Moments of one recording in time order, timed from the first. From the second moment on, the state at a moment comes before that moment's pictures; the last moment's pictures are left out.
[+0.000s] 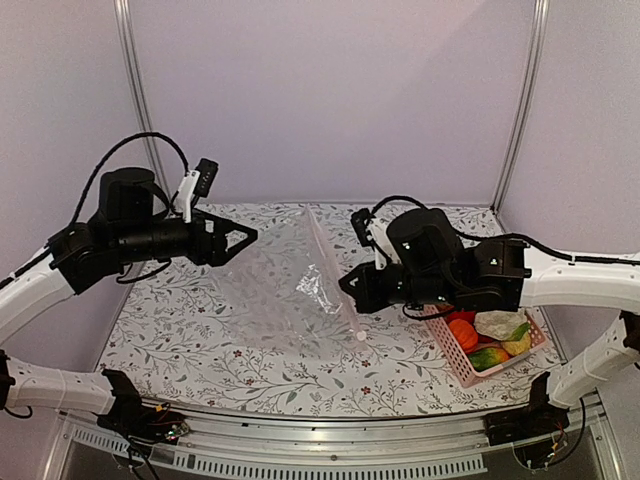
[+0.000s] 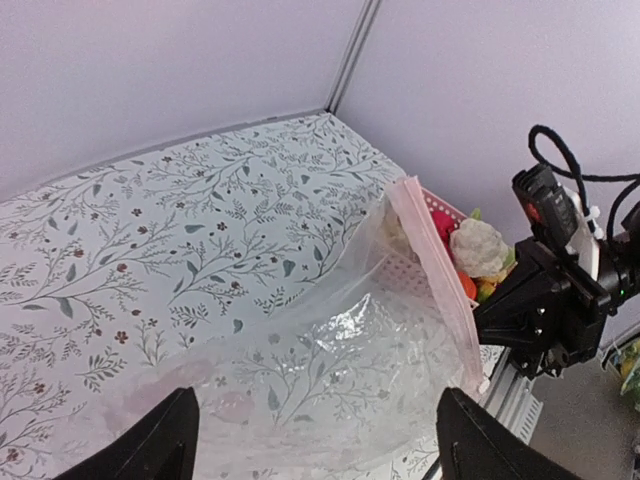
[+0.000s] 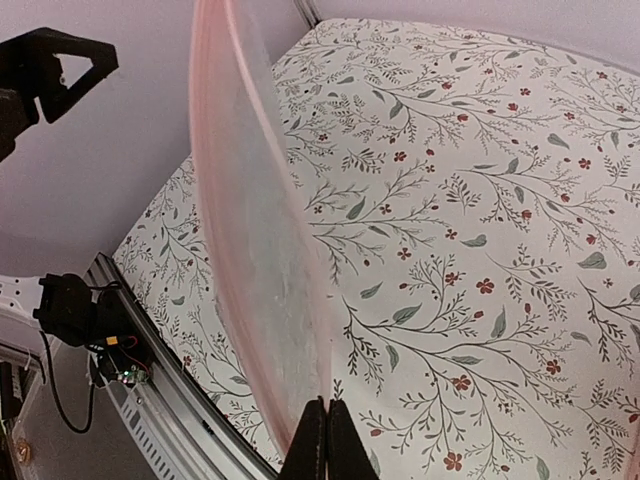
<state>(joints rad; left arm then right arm) -0.73 1.00 1.02 -0.39 0.19 -0.28 1.18 1.41 1.16 -0.32 0.19 0.58</state>
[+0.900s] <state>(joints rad) -1.07 1.23 0.92 -0.06 -0.03 -0.75 1.18 1.43 1.12 -0.26 0.22 0.66</state>
